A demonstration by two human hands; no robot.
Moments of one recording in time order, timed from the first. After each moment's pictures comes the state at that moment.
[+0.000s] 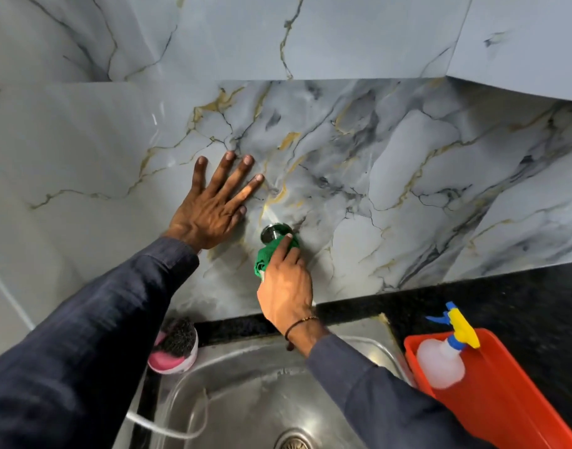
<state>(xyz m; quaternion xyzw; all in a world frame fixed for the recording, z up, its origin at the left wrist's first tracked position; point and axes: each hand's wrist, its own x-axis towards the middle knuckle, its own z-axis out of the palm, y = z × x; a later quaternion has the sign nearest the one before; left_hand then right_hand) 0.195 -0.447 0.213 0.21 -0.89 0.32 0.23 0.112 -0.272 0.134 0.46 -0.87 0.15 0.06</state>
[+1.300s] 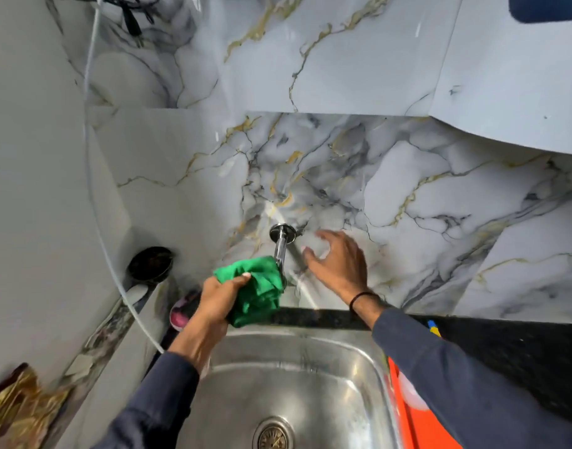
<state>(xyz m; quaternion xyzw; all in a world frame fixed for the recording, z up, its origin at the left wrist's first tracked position) 0.221 -0.208 0.169 0.51 -0.38 -0.63 0.44 0.008 -0.161 0.211 0.53 -0.77 0.35 -0.03</state>
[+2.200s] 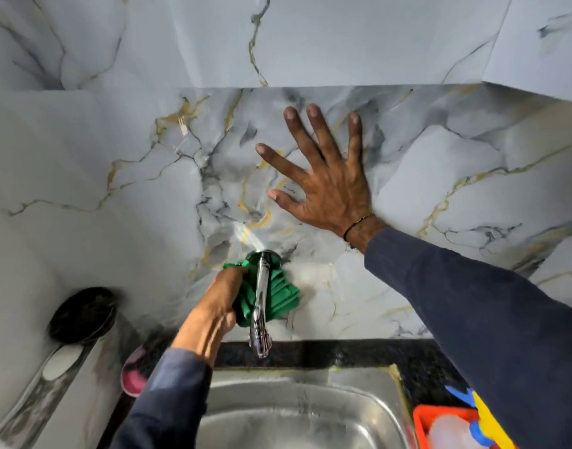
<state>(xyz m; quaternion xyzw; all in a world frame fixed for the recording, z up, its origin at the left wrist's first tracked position) 0.118 -0.341 0.167 0.47 -0.22 -0.80 0.29 -0.102 -0.369 0.249 0.61 -0.49 0.28 0.55</state>
